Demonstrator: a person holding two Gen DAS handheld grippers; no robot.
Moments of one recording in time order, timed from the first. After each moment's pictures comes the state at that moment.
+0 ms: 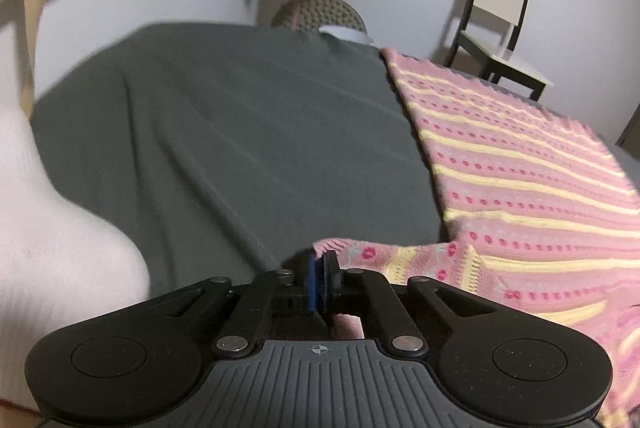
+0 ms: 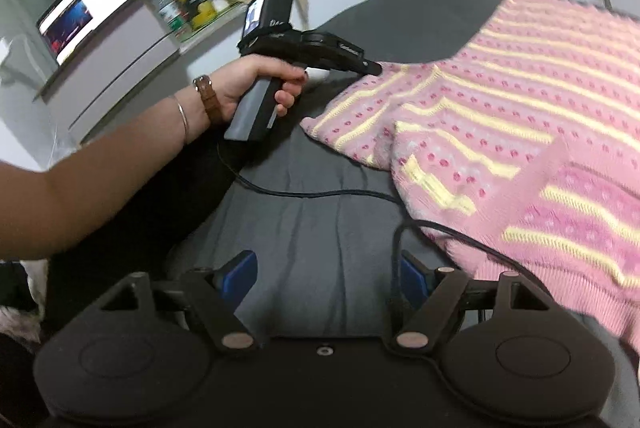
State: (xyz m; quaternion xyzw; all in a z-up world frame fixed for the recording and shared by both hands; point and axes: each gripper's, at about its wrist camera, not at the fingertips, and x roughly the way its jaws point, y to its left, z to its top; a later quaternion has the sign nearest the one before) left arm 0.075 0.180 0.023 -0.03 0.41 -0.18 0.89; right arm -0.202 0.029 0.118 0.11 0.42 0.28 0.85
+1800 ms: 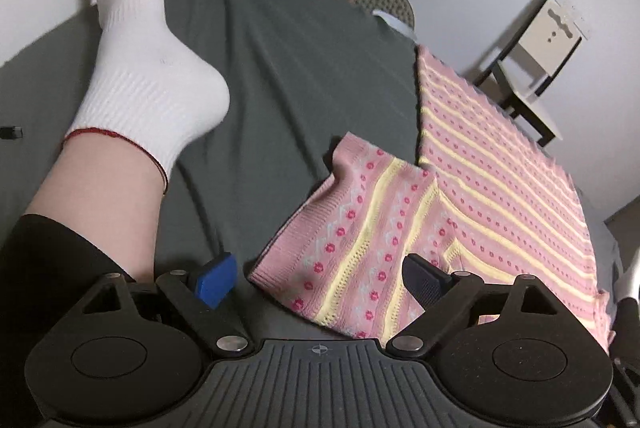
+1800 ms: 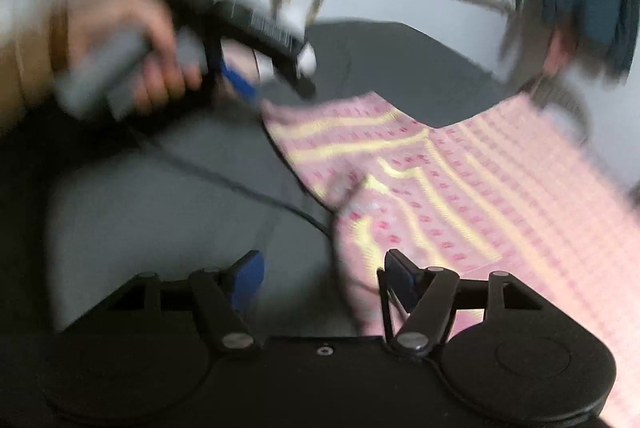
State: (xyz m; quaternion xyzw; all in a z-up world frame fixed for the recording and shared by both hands) left arm -0.031 0.225 0.048 -0.17 0.46 -0.11 0.87; right arm -0.181 0.062 0.130 -0.10 0.38 0.24 0.89
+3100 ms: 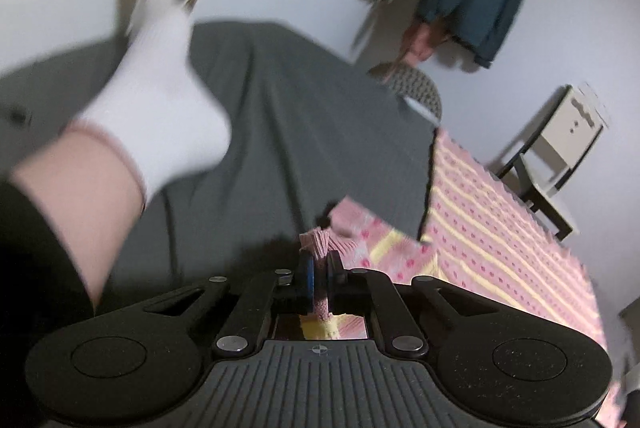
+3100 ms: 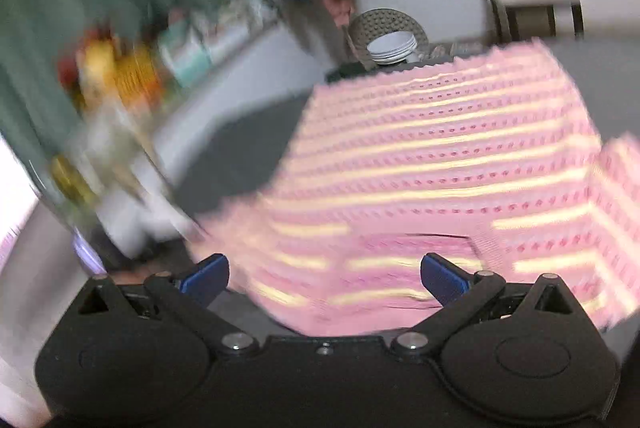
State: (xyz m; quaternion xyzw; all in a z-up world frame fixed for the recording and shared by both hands) left arm -0.036 0.190 0.032 -0.21 0.34 -0.04 0.92; right arm -0.213 -0.072 0.178 0.20 0.36 0.01 0.91
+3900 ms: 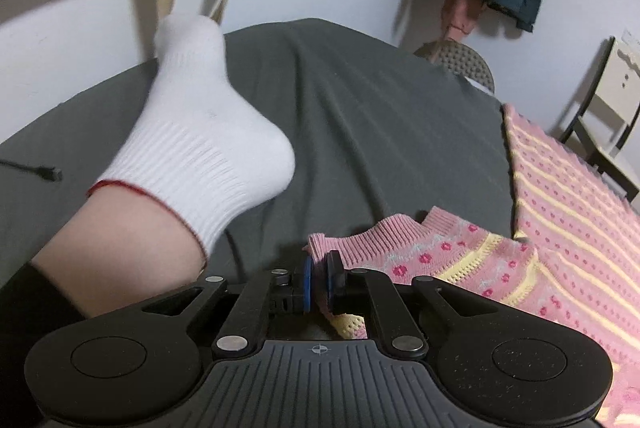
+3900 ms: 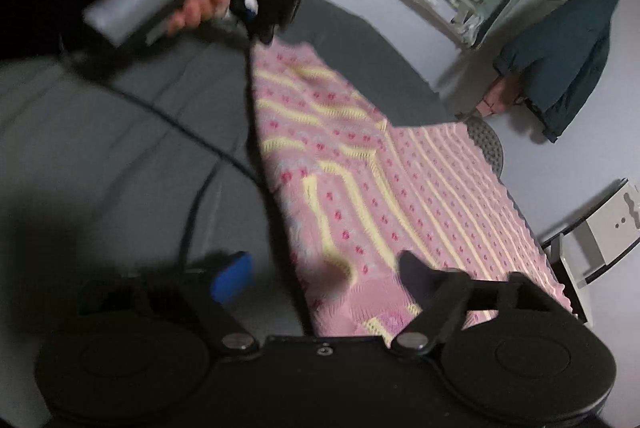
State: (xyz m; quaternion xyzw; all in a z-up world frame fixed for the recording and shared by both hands) left arm -0.008 0.209 0.029 -0.13 0.37 0.04 0.92; right arm -0.176 0.116 0.051 -0.34 0.33 0.09 0.87
